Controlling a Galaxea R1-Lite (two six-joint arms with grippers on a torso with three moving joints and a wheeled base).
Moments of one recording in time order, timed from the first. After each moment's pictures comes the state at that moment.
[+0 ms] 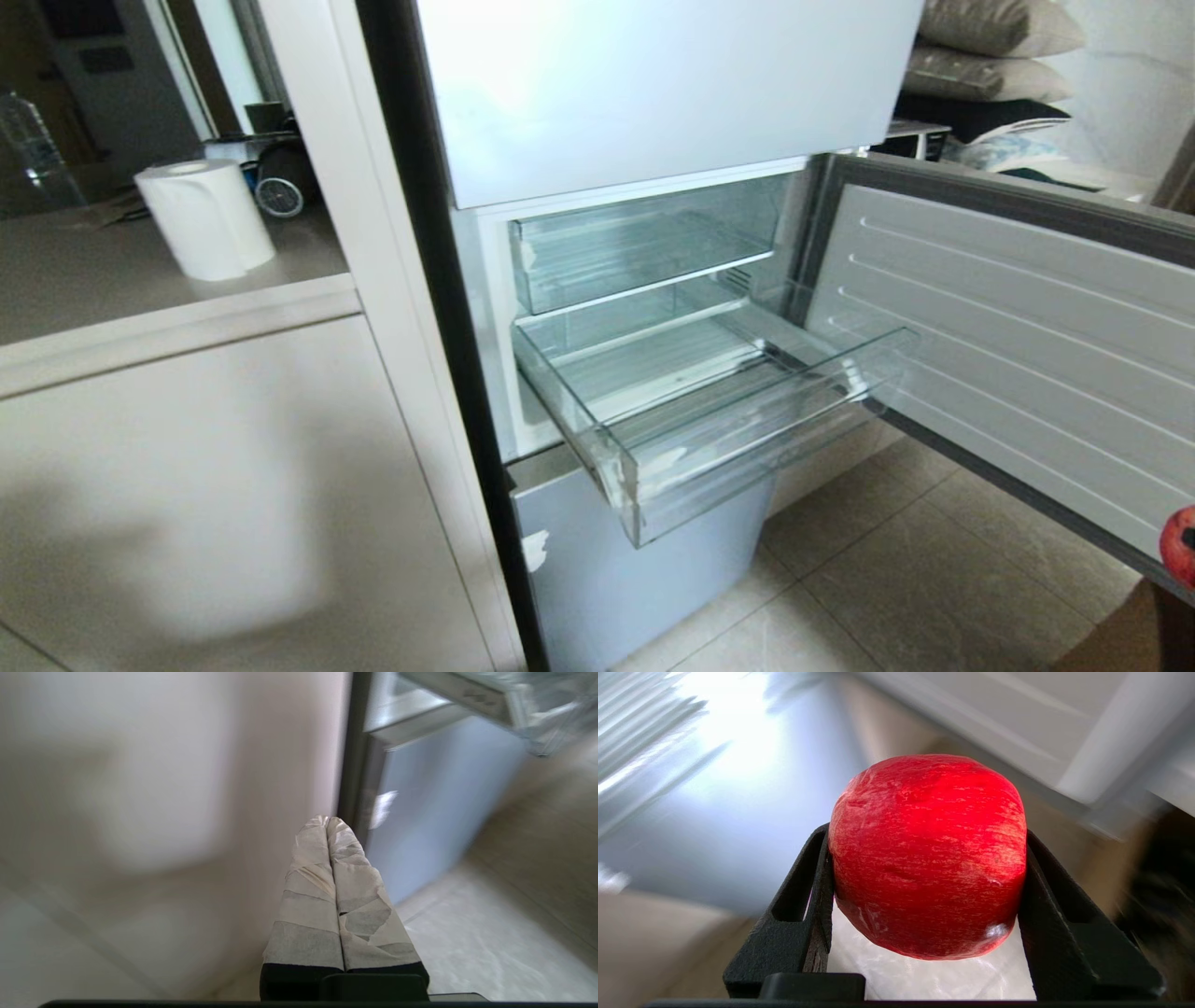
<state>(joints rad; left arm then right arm) 0.00 0.00 -0.06 0.15 0.01 0.00 -0.75 1.09 -0.35 -0.29 0.52 -0.08</state>
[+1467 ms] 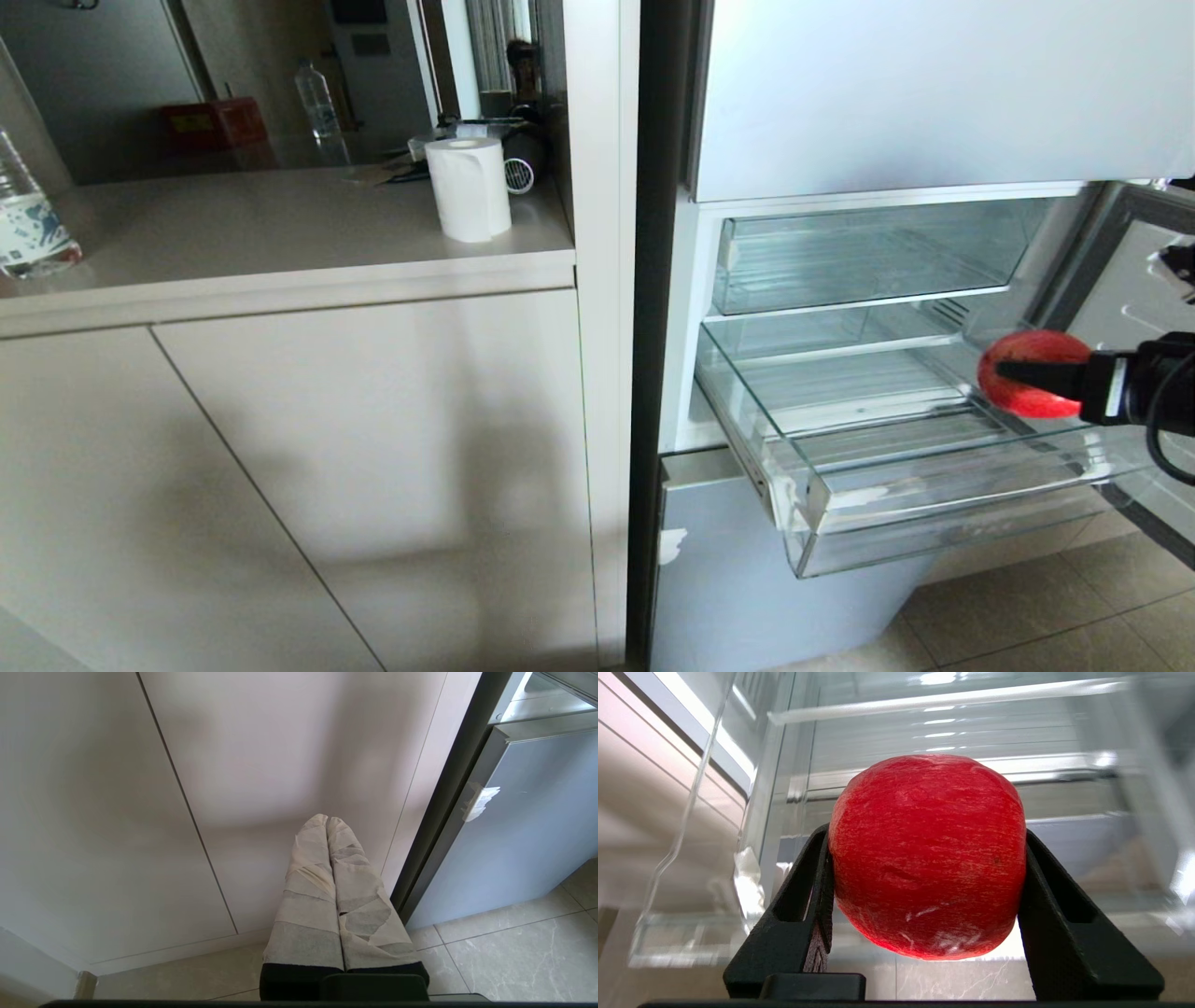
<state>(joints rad) 0.00 0.00 -0.06 0.15 0.01 0.00 -0.18 1.45 -0.85 -0.24 0.34 -0.03</state>
